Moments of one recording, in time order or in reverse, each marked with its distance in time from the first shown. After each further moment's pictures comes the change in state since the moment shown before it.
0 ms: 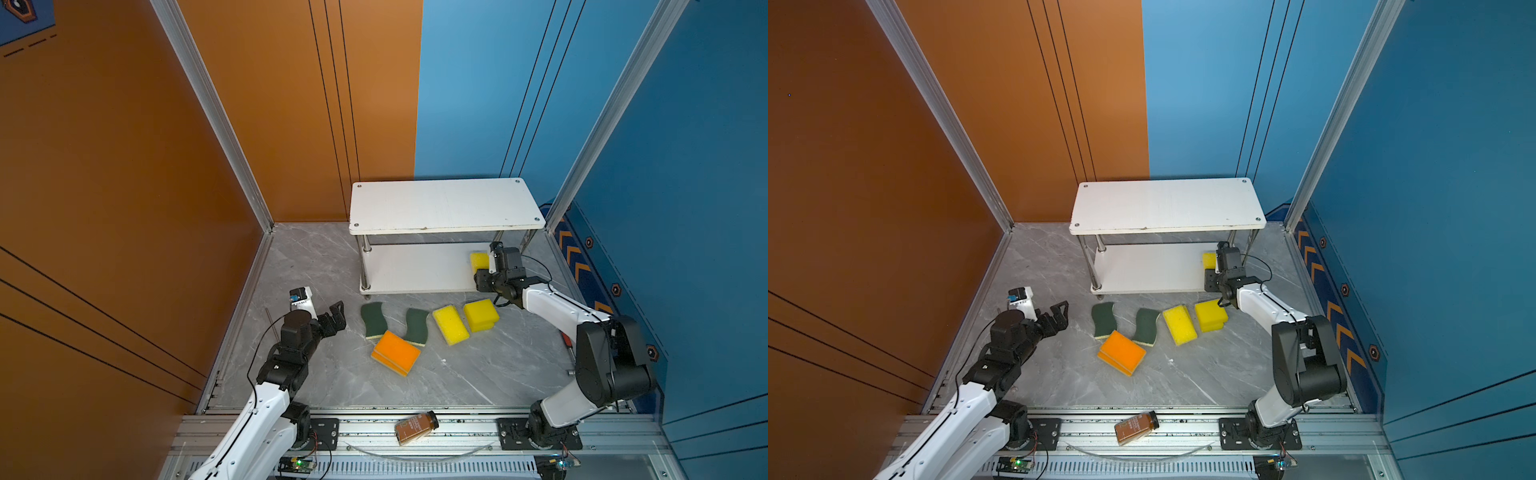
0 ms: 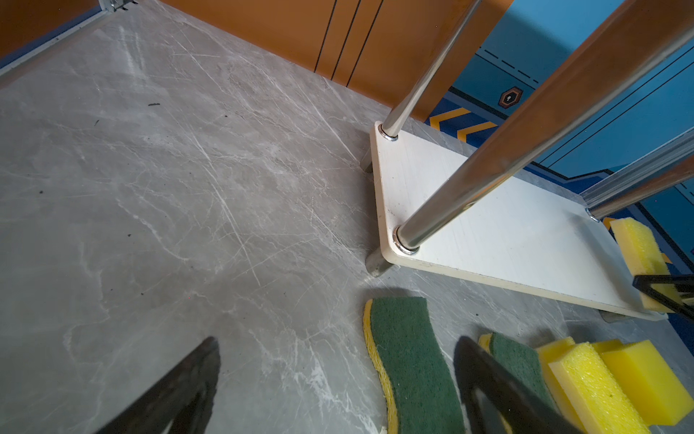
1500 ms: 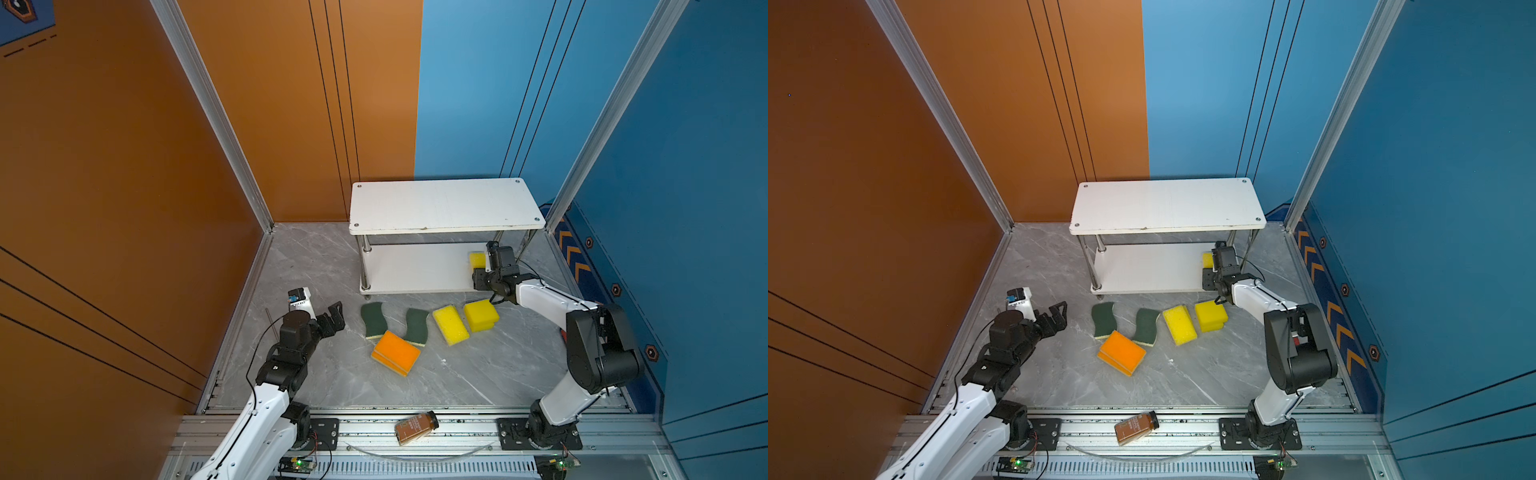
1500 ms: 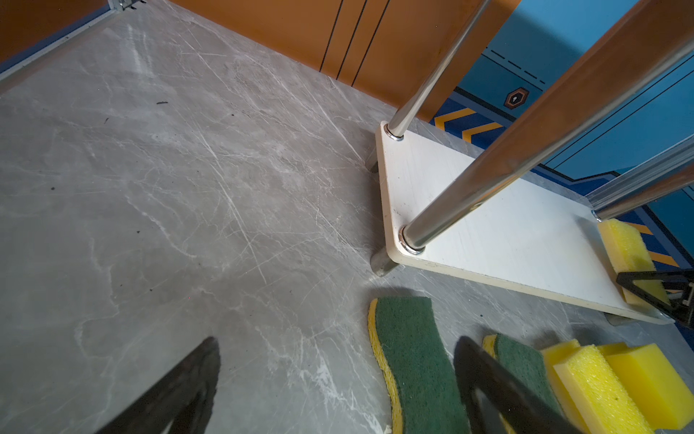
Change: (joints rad) left arm 0.012 -0.011 0.000 -0.016 0.001 0.000; right arm 0.010 0.076 0.039 0.015 0.058 -0.009
